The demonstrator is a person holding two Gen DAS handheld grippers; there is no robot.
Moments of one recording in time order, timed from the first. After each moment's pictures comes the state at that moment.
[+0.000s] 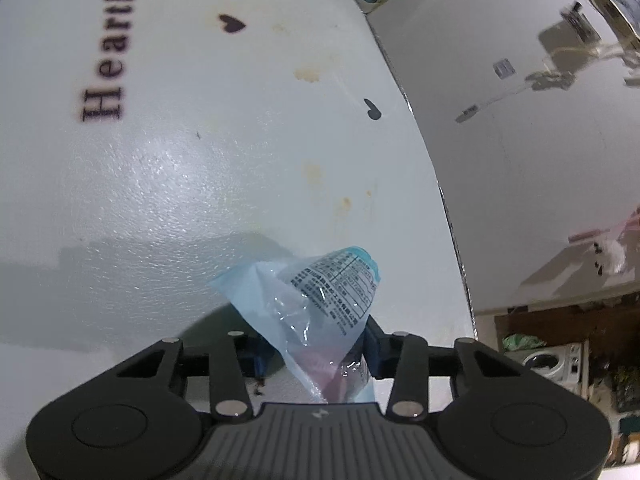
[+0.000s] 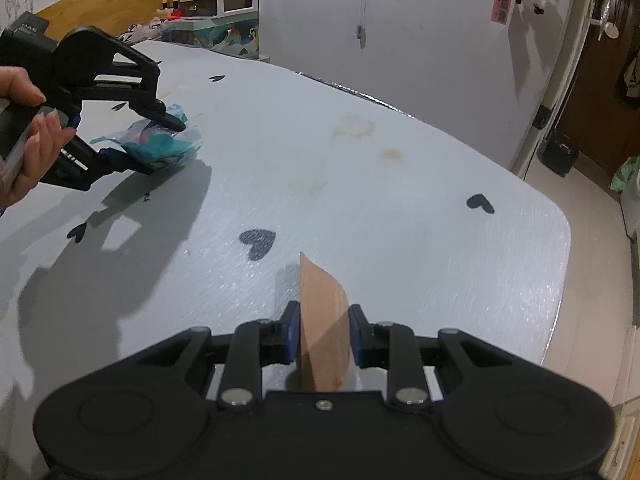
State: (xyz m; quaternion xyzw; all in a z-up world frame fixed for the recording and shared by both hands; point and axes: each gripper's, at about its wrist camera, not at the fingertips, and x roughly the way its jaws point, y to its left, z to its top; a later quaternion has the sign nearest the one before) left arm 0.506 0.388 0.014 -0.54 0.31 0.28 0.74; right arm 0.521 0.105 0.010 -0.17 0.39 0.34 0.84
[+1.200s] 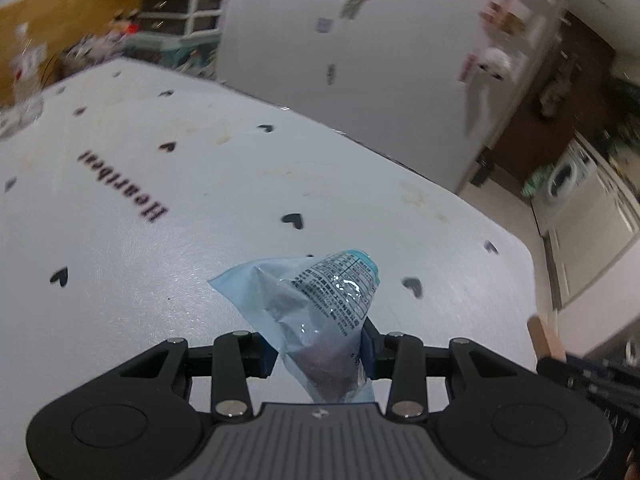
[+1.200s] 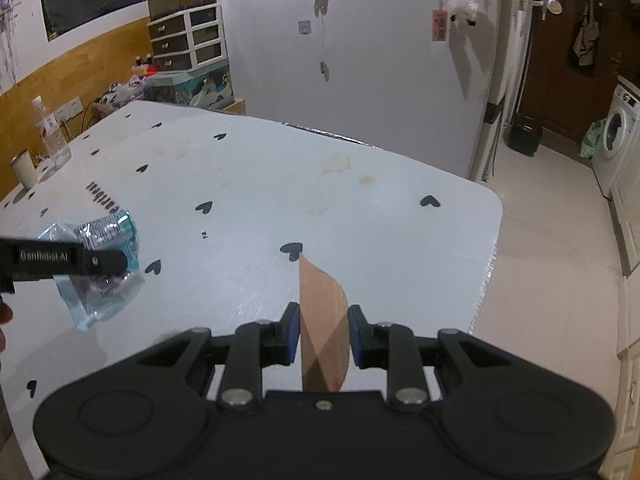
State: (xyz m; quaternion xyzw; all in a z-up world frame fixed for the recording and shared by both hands) left arm 0.369 0.265 0.103 -0.19 0.37 0.18 0.89; right arm 0.435 0.049 0.100 -0.09 0.38 0.29 0.87
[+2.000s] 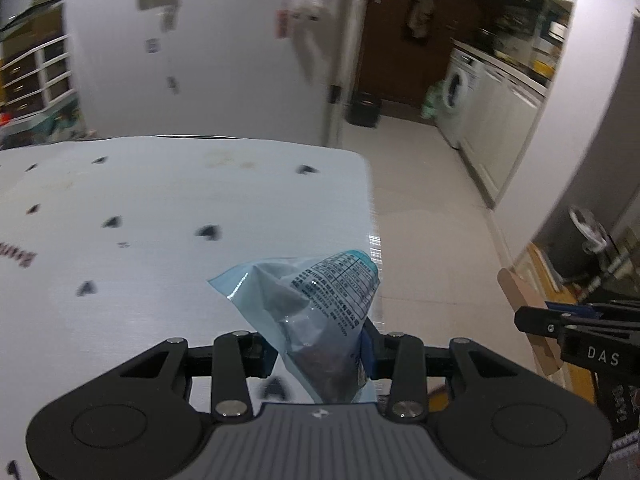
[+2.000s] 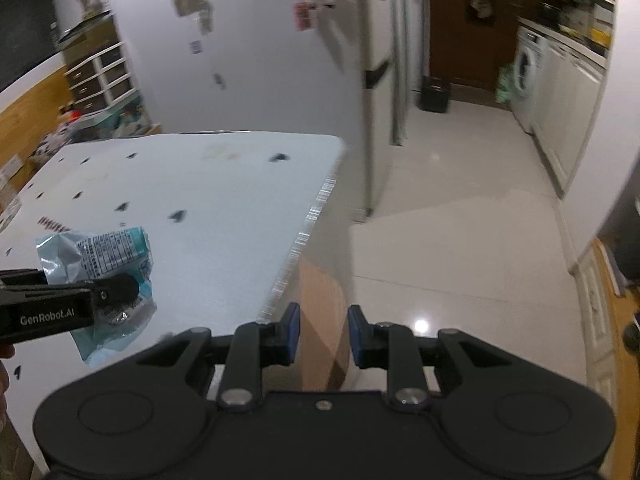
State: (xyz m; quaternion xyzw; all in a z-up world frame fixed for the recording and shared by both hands) left arm 0.379 0.067 0.112 -0.06 0.40 0.03 0.92; right arm 0.388 -0.132 0.103 -0.02 0.41 0.18 0.89
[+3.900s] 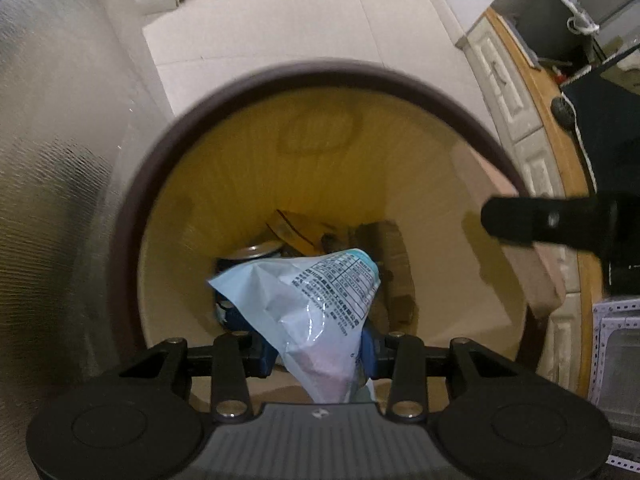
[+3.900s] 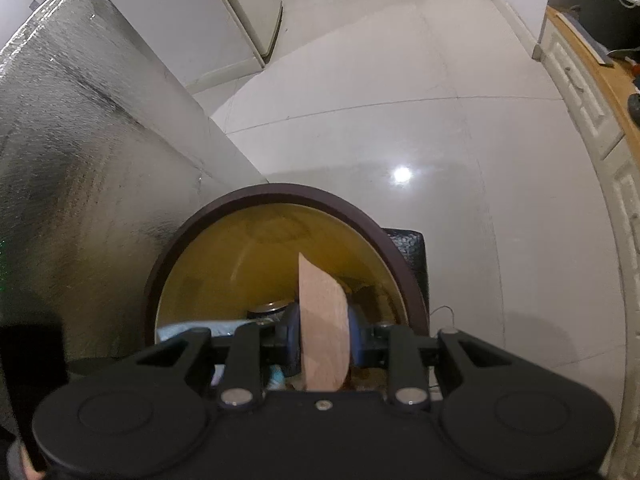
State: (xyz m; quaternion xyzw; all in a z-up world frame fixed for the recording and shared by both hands) left arm 0.448 -0.152 -0.269 -0.04 0.65 -0.08 0.76; right arm 0.423 -0.328 -0.216 0.10 0.59 0.10 0.80
